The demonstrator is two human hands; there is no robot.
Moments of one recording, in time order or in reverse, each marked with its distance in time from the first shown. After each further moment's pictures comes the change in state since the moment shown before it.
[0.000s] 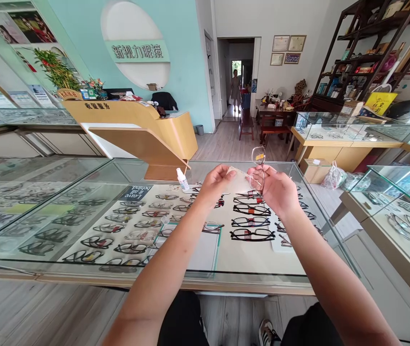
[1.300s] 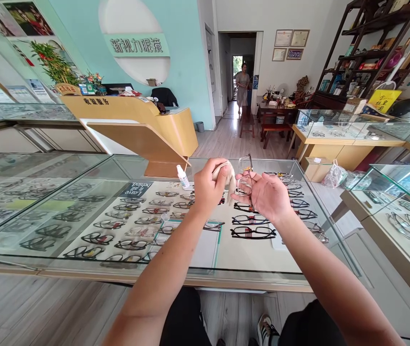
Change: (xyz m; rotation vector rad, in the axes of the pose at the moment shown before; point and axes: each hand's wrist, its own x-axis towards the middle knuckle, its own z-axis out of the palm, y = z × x) left_hand -0.022 0.019 0.002 0.474 0.312 0.428; right_hand -0.006 0.020 0.008 0.159 -0.139 0.253
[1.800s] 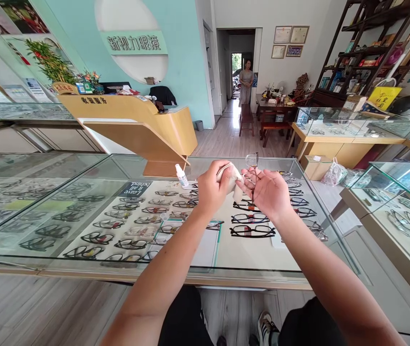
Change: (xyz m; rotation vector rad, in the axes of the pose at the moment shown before) left_hand -0.007 -0.014 0.010 0.316 0.004 0.260; right_hand 0.004 0.003 -0.003 0.125 0.174 -0.120
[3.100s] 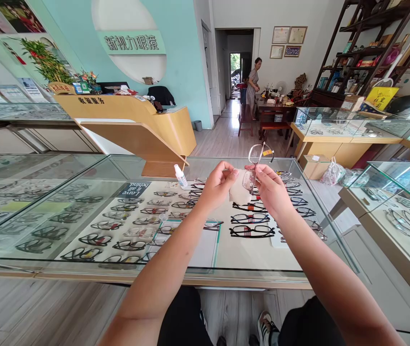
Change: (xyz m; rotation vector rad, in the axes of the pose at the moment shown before) left_hand 0.011 0.011 0.002 -0.579 -0.421 -0.468; right_hand 0.003 -0.002 -0.005 -0.454 0.069 -0.282
